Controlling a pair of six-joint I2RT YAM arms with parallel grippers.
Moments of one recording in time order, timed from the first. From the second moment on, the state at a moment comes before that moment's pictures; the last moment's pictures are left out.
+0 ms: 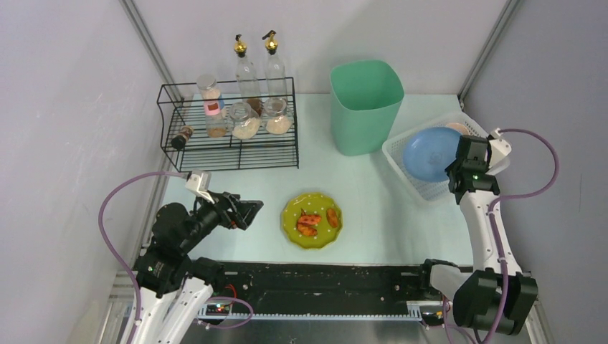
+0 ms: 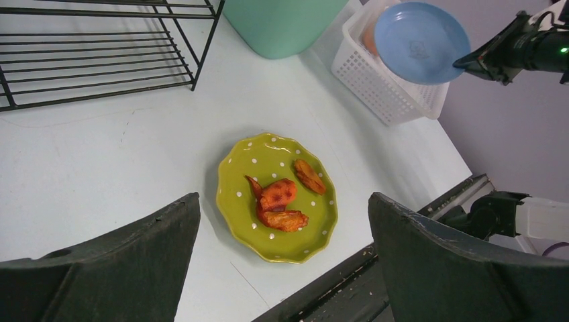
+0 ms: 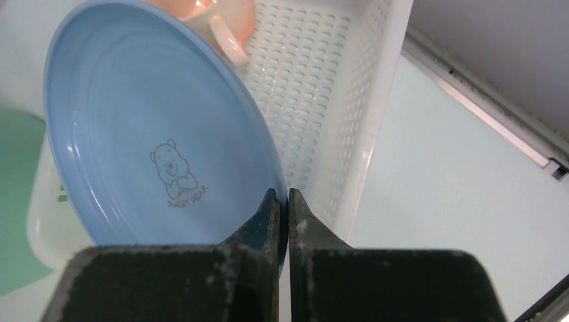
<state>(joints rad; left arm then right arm) -0.32 0.28 0.65 -0.56 0.29 -0.44 -0.14 1.06 0.92 -0.52 0.44 0.56</state>
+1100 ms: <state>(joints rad) -0.32 0.28 0.65 -0.56 0.29 -0.44 -0.24 1.42 0.86 -0.29 0.23 0.60</state>
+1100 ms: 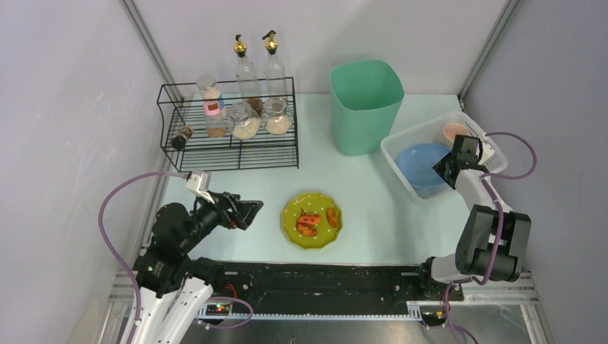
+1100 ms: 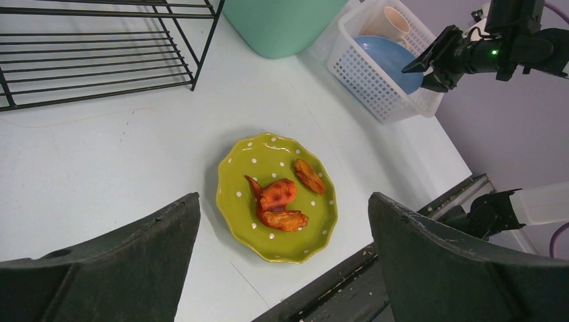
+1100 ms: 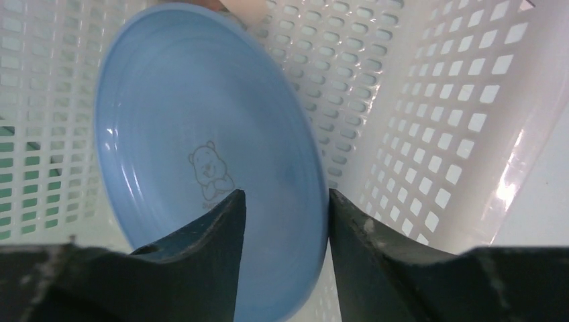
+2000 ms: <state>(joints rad) -0.33 0.26 0.65 -0.56 0.29 -0.44 -0.10 1.16 0.95 -0.57 0.35 0.48</state>
